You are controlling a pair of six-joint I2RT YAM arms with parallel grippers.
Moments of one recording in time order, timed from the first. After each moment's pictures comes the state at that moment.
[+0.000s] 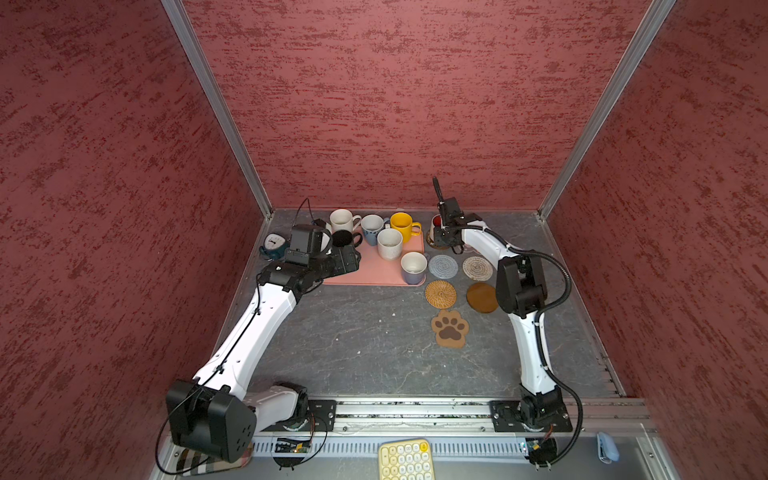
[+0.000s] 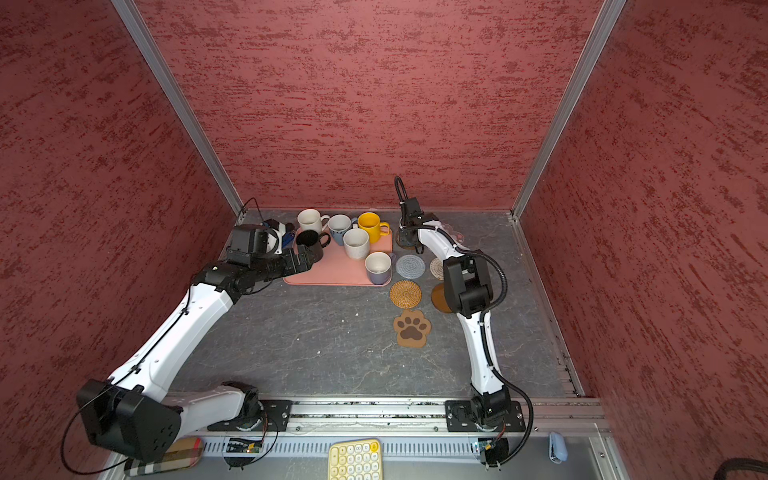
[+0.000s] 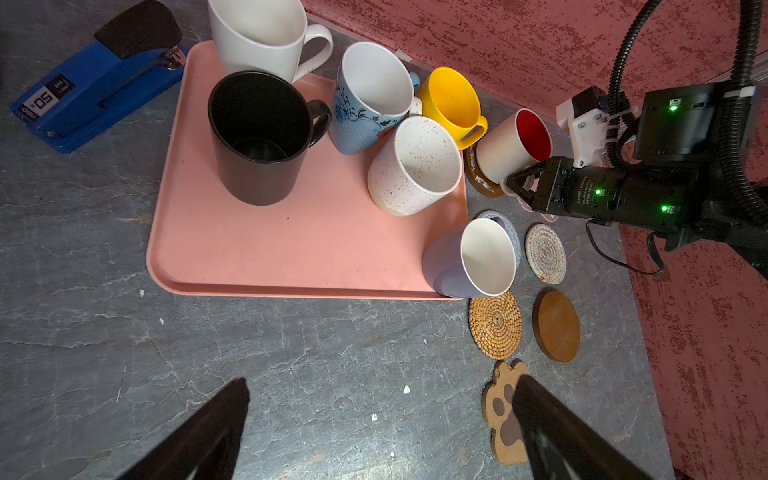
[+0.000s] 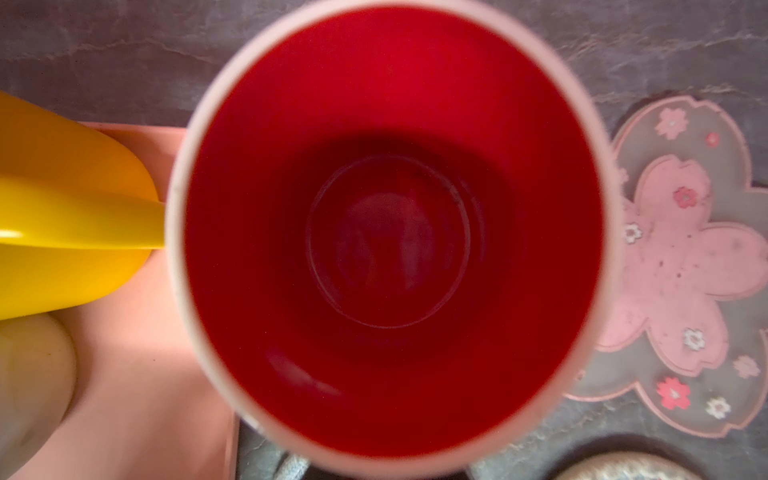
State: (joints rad) left arm -0.23 1.21 1.13 -0.66 0.18 -0.45; right arm 0.31 2.35 2.02 -0.69 0.11 0.27
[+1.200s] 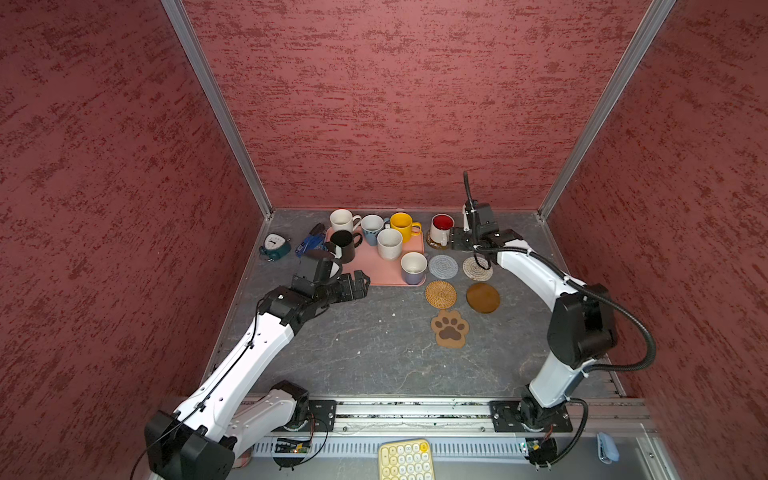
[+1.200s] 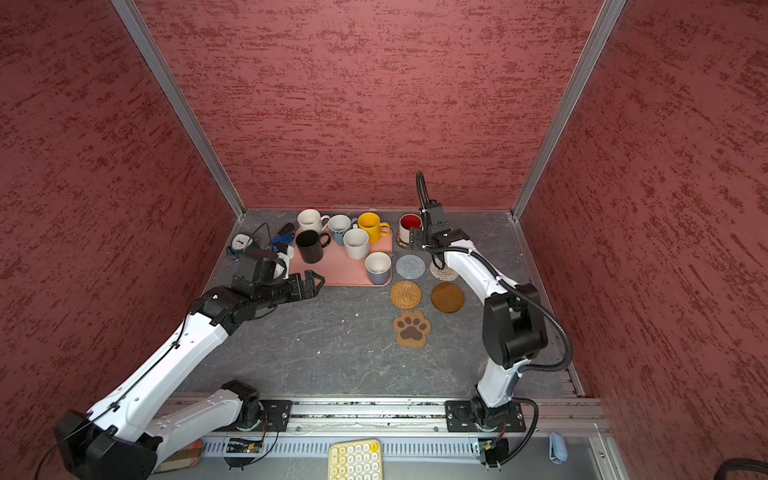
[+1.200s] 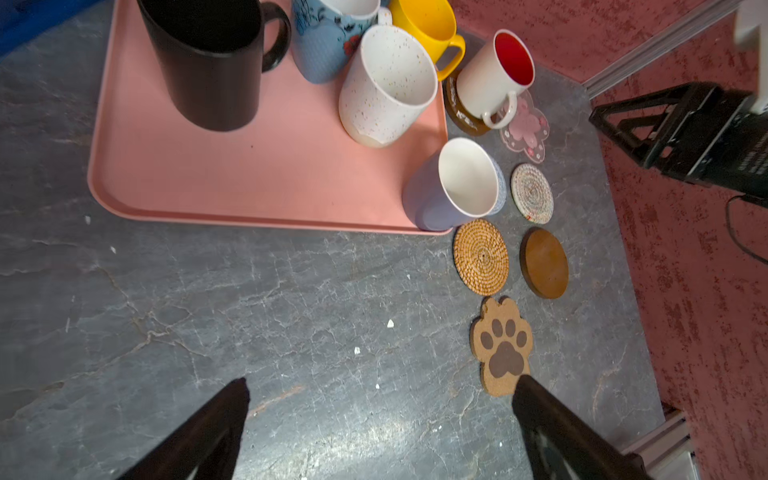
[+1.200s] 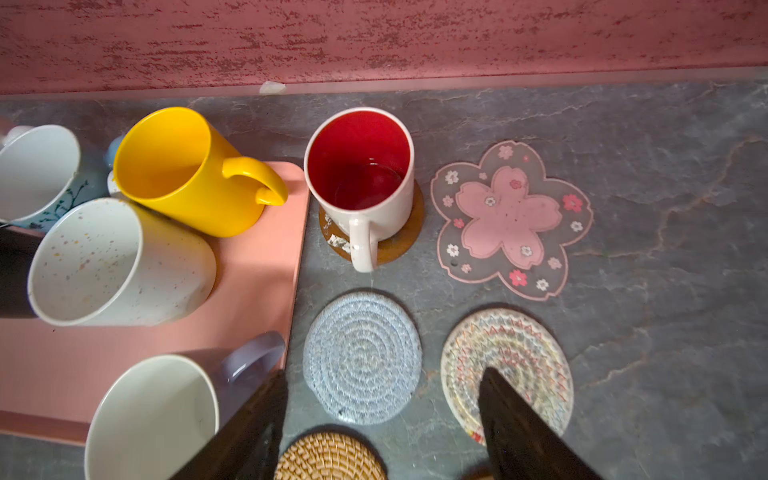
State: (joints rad) left arm -0.42 1.01 0.92 -0.67 0.11 -0.54; right arm 0.33 1.70 1.38 -0.44 0.12 0.28
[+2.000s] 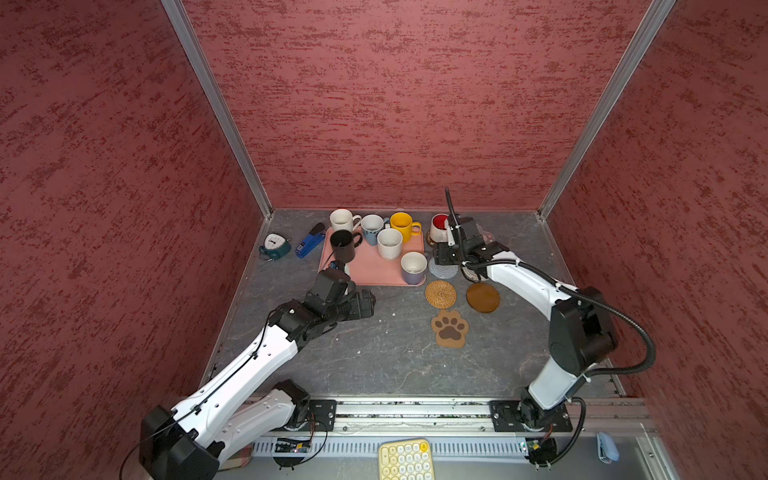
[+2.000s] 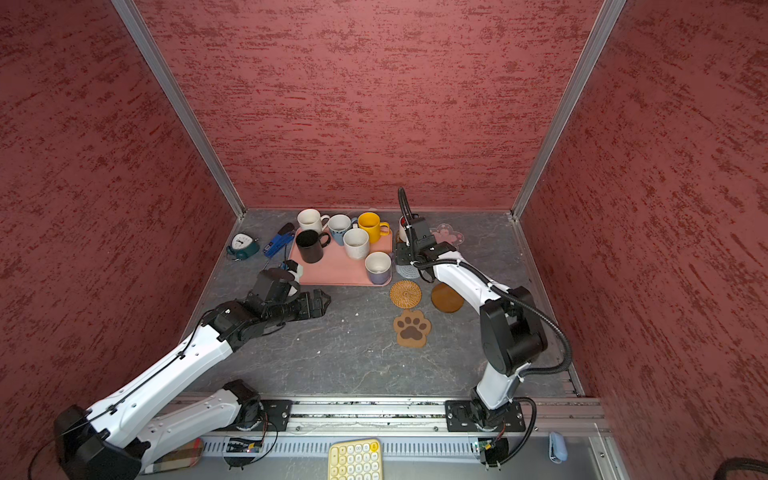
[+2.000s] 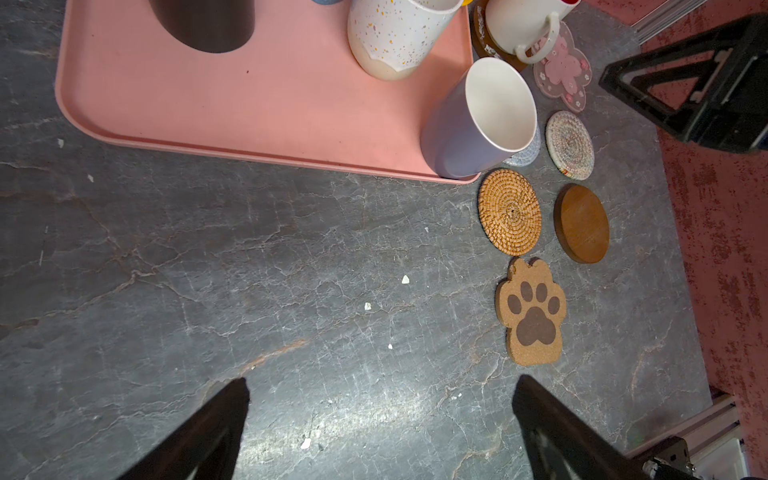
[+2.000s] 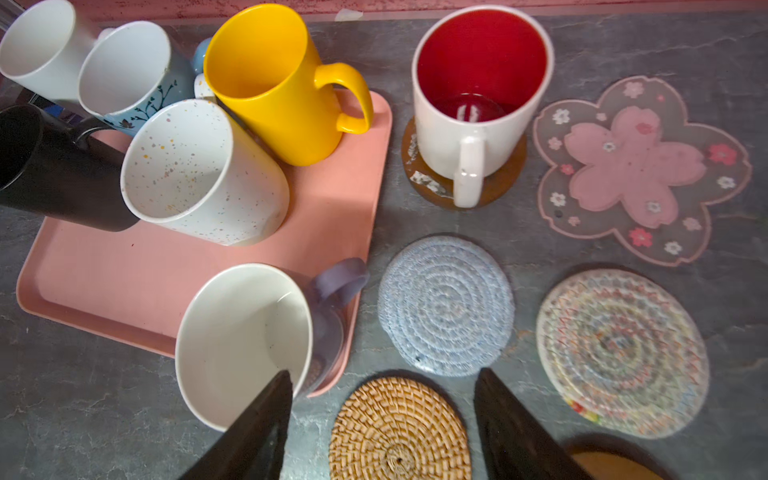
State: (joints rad) left arm -0.57 0.97 0.82 -0.67 -0.01 -0.63; right arm 0.44 1.75 1.34 -0.40 0.05 0.32
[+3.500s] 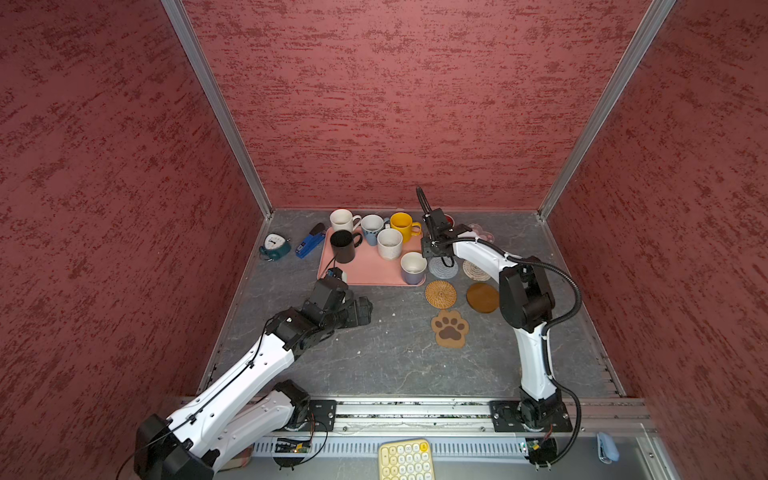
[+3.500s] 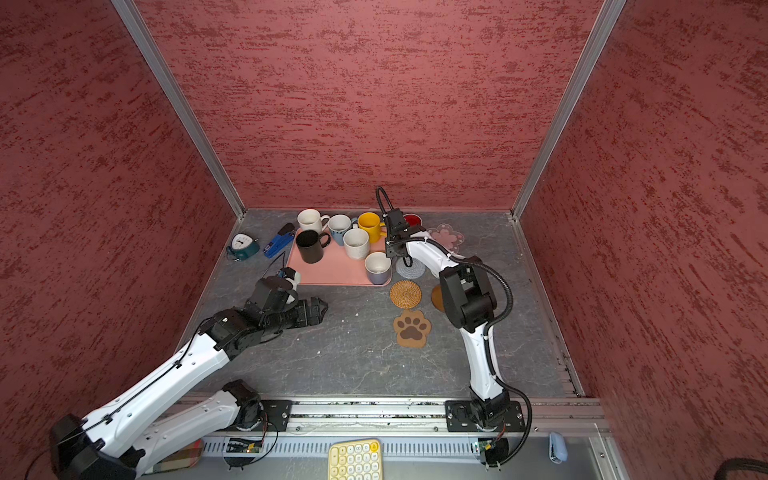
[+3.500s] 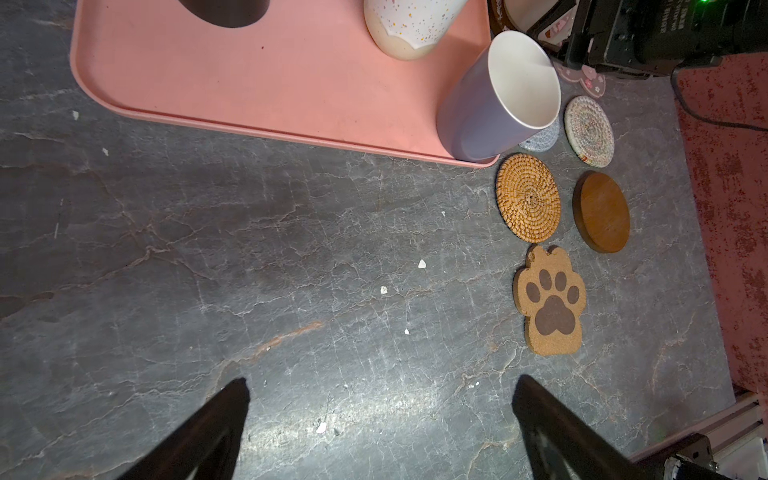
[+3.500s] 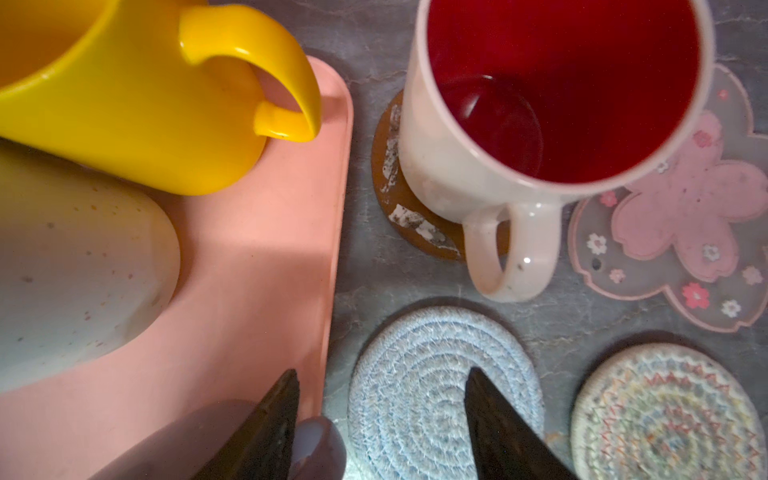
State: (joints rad) left arm -0.58 0.91 0.75 -0.68 -0.03 -0.64; right arm 0.46 2.17 1.77 -0.62 0.20 0.33
